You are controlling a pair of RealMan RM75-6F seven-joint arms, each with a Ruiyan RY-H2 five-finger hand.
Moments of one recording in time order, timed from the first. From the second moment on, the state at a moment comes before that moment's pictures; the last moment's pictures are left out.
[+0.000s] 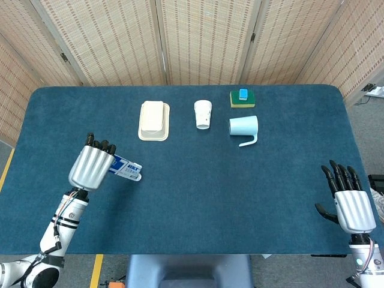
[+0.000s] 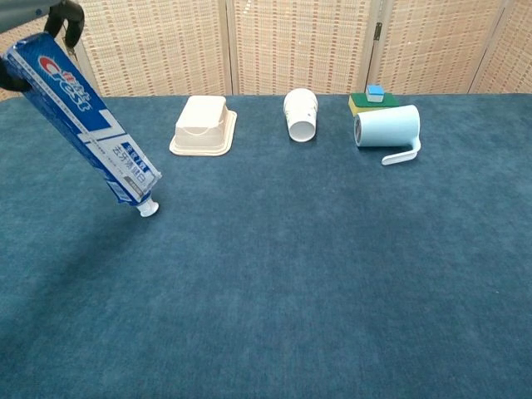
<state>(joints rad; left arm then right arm) -0.76 -1.14 -0.11 -2.00 1.10 1.39 1.31 0.10 -1.17 0.07 -1.58 -1.51 1.49 -0.14</state>
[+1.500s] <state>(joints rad) -0.83 -0.89 -0.19 -1.68 1.64 1.29 0.85 0.09 -1.17 0.07 -1.59 -1.51 1.50 -0.15</state>
